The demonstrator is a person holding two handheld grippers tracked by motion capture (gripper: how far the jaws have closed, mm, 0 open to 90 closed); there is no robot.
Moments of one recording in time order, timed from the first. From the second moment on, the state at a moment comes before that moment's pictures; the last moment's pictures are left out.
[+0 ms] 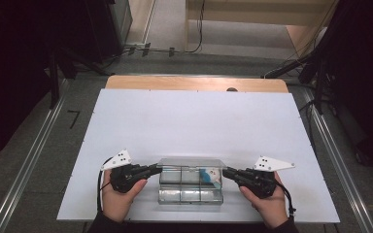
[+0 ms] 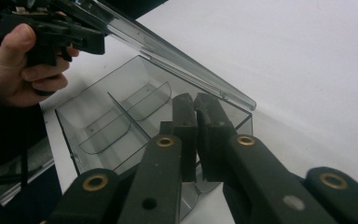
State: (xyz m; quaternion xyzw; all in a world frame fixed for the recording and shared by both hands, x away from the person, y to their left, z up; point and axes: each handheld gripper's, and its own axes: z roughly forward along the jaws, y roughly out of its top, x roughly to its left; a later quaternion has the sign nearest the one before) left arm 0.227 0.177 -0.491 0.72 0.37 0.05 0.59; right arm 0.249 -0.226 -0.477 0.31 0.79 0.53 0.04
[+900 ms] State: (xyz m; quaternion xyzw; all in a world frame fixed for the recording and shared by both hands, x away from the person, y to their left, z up) left arm 0.206 0.179 -0.497 0.72 0.37 0.04 0.58; right arm 0.234 -0.220 -0.485 0.30 0.80 0.53 0.05
